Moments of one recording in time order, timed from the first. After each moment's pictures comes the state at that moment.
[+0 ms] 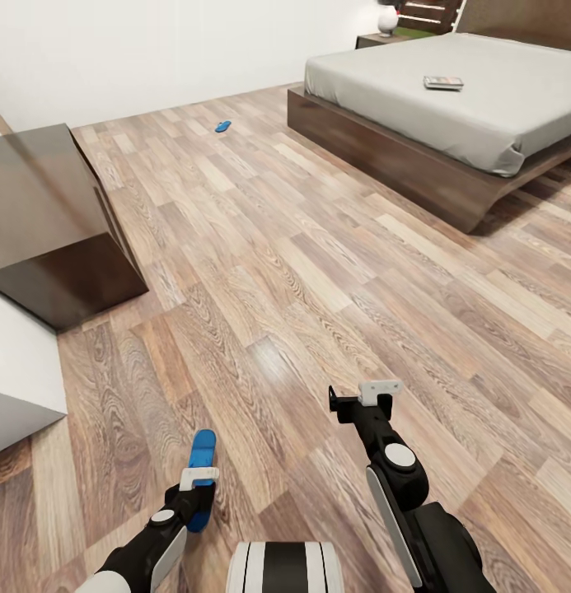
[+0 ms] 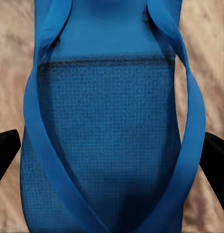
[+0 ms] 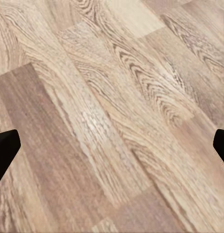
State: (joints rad) left arm -0.53 -0.01 -0.16 -0.40 0.17 -0.02 0.08; right arm -0.32 0.07 0.25 -1.58 0.00 0.48 -0.23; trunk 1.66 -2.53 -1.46
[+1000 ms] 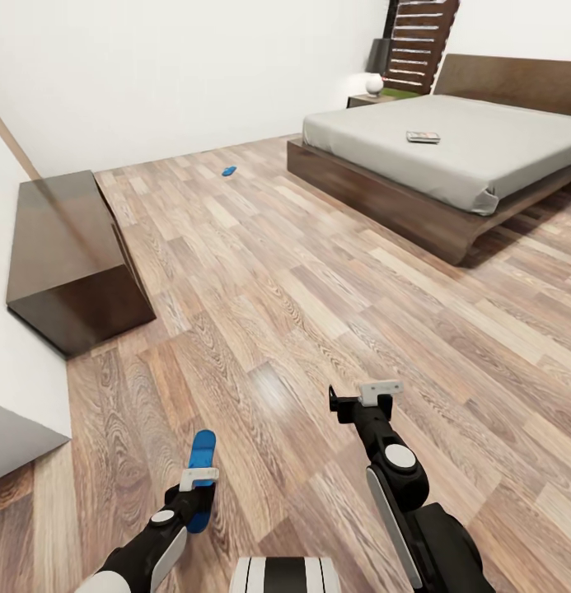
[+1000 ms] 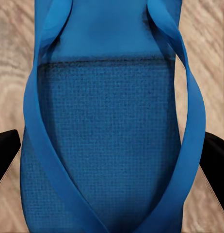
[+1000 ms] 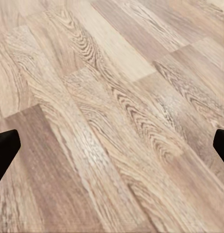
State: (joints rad) left arm -0.53 -0.01 -0.16 -0.40 0.17 -0.02 0.08; right arm -0.32 0.07 0.25 -1.58 0.00 0.47 -0.23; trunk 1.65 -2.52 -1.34
